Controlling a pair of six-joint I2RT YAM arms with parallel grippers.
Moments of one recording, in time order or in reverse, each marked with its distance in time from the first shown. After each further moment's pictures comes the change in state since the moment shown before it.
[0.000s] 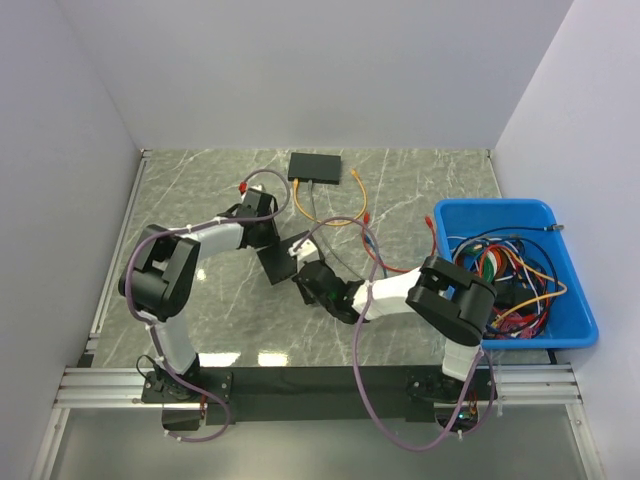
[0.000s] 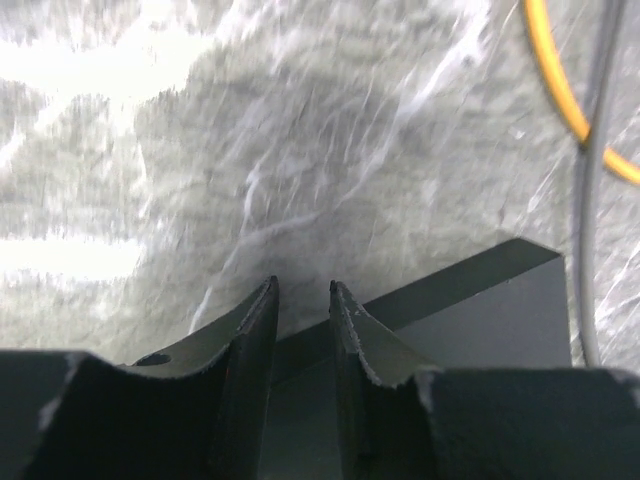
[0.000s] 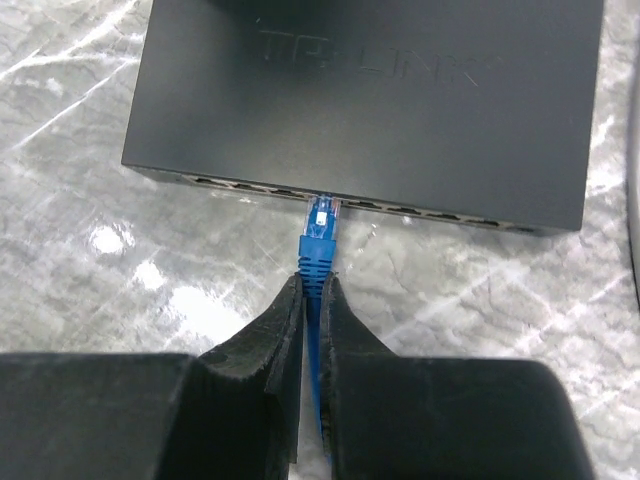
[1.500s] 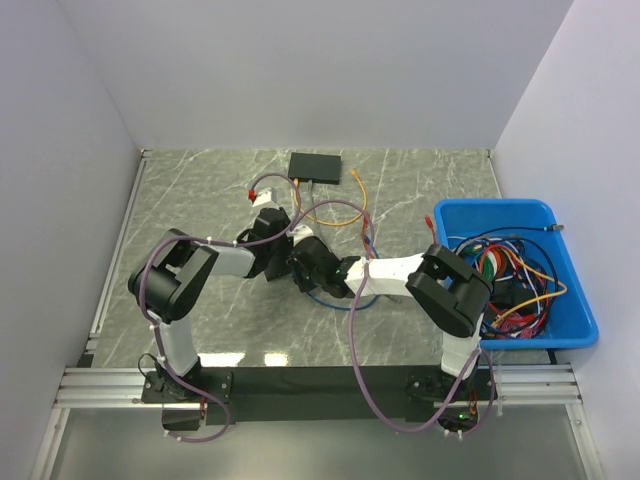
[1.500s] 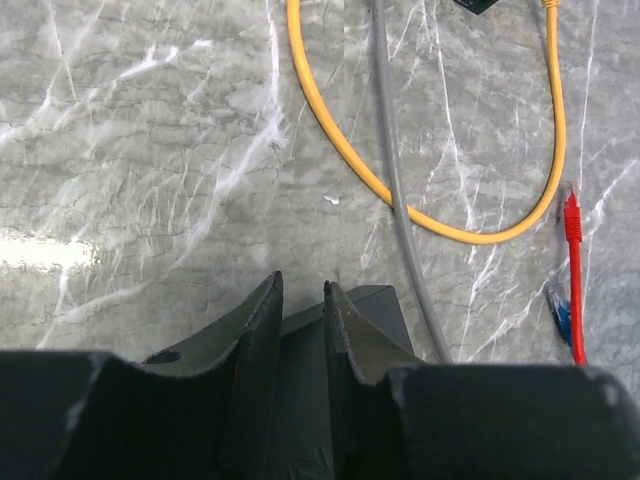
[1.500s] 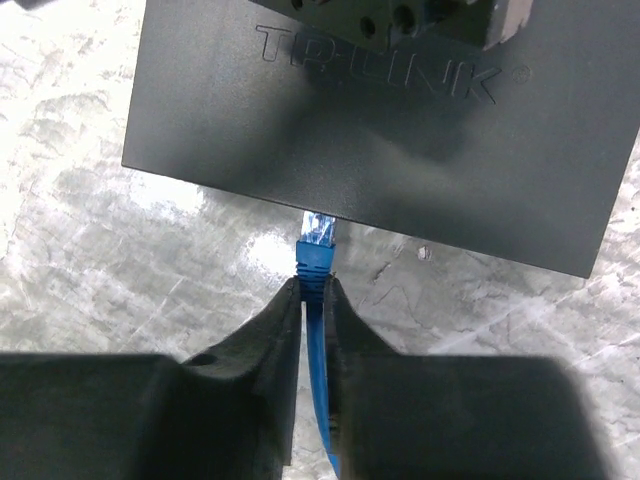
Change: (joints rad) left arm -0.140 0.025 -0.257 0.683 -0.134 -0.084; right arm -0.098 0.053 0.236 -0.333 -0.200 0.076
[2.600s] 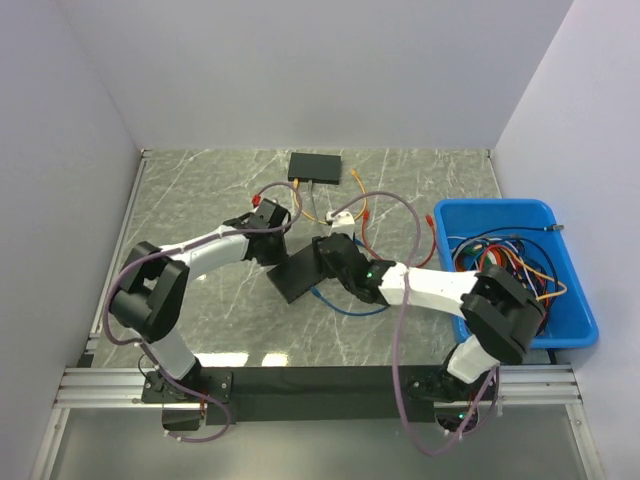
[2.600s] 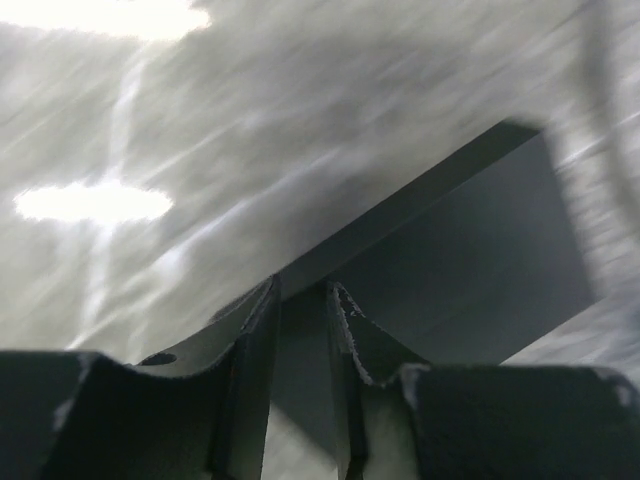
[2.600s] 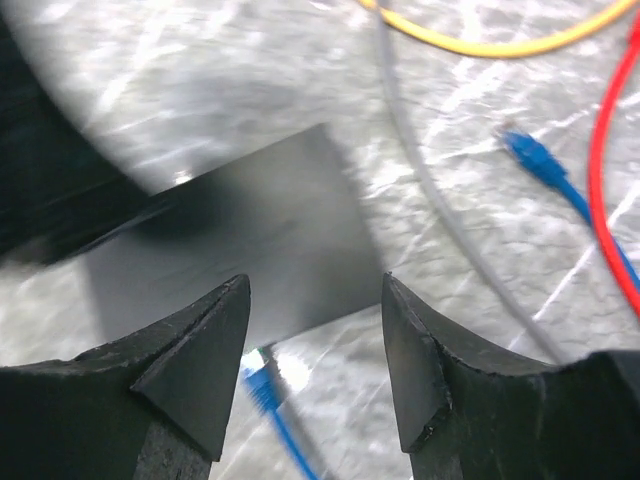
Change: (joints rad) left arm 0.000 -0.169 0.210 -0.846 0.121 0.023; right arm -0.019 -0.320 -0.188 0.006 0.303 0.130
